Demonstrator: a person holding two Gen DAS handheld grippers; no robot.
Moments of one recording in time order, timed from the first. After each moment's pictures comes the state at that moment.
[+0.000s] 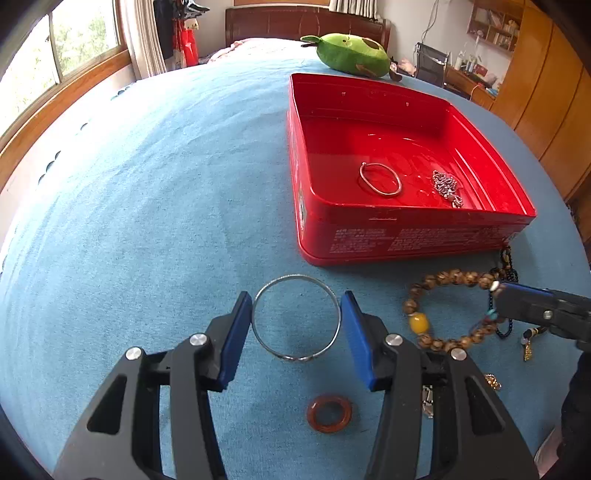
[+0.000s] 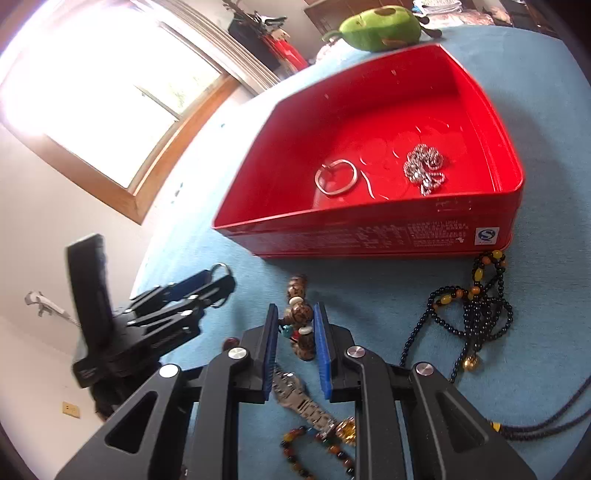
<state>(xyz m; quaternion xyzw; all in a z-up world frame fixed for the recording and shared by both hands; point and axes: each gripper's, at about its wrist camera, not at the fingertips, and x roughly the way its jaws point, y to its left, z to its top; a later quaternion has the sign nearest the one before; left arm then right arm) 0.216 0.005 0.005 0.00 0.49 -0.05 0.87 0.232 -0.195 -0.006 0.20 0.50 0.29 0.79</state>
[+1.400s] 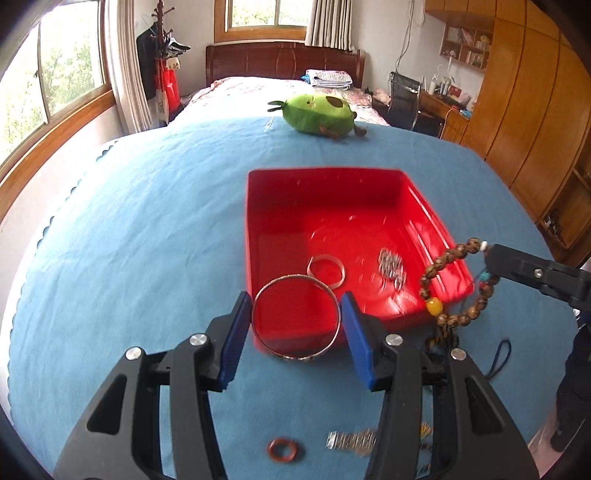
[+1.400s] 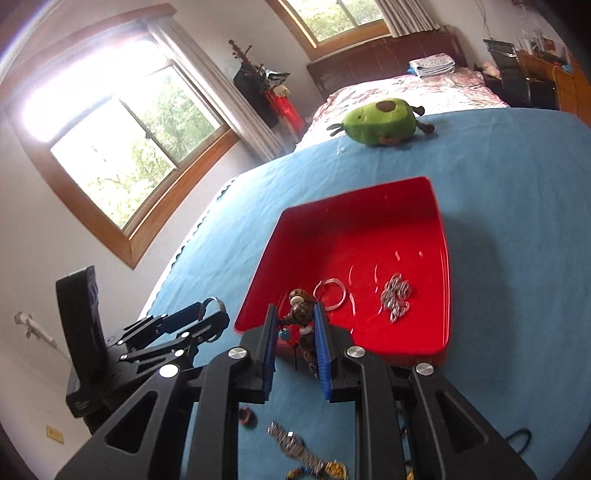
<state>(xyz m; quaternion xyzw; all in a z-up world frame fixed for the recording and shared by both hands) 0.251 -0.035 0.090 0.01 0.43 -0.08 0.90 0.263 -0.236 0.088 0.19 0.40 0.24 0.86</state>
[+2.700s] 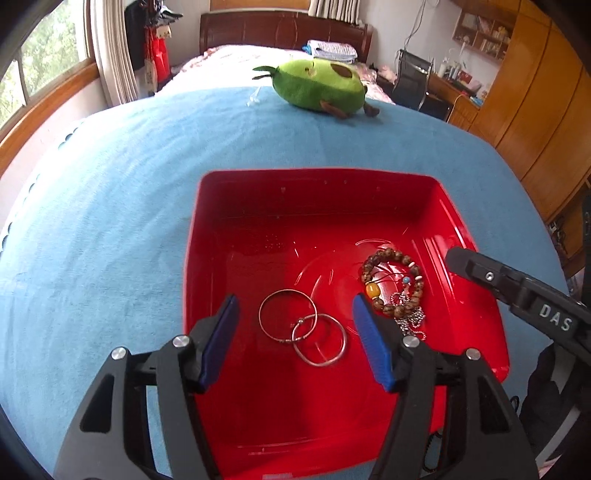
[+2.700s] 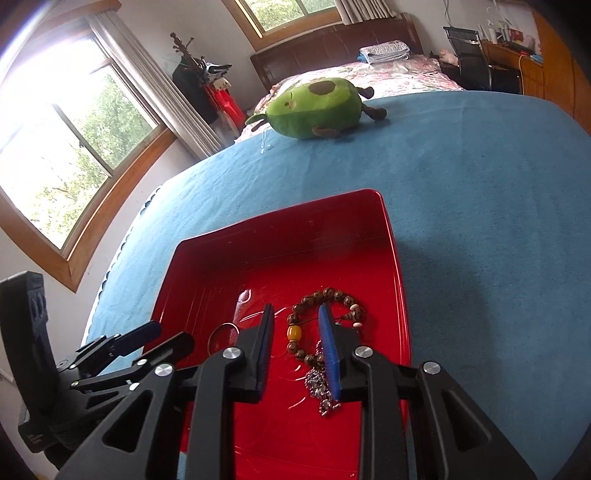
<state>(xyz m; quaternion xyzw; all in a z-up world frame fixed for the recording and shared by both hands) 0.360 -0.065 0.047 -0.01 0.48 -0.09 0.87 0.377 -0.244 0.031 0.18 0.45 0.14 0.87</state>
